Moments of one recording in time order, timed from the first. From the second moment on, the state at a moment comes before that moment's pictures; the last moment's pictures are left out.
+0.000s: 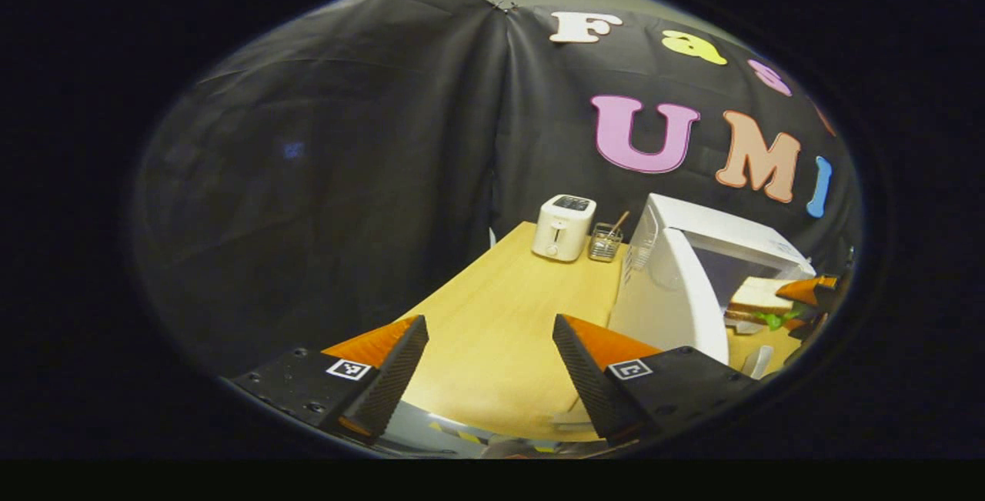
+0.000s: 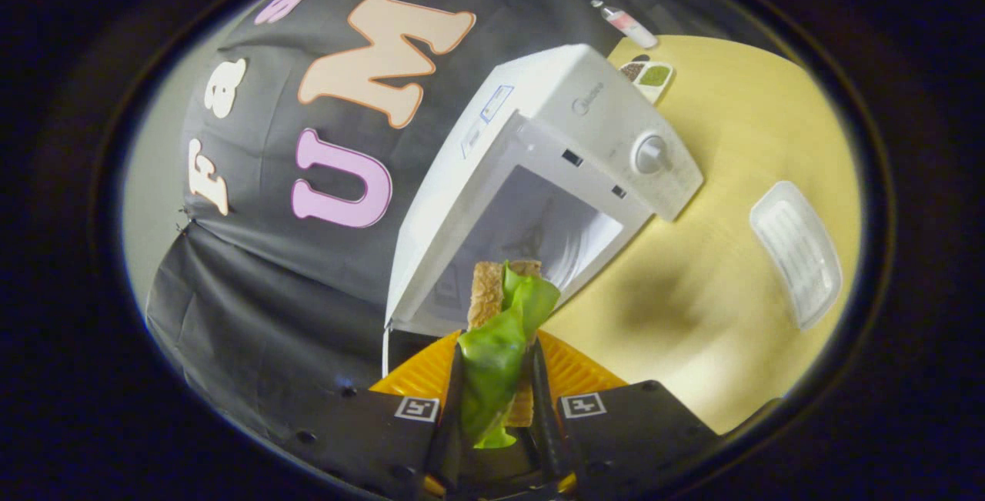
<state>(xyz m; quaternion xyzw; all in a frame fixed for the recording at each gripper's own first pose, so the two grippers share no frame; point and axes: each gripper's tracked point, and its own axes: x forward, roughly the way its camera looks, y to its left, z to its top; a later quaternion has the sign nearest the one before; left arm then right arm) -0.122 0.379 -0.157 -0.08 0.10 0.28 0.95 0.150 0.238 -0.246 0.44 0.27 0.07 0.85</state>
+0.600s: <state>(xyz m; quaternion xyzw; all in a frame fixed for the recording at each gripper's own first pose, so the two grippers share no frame) -0.137 0.431 -0.188 -0.05 0.16 0.31 0.94 0.272 0.254 -0.302 0.42 0.20 -0.04 0.88</state>
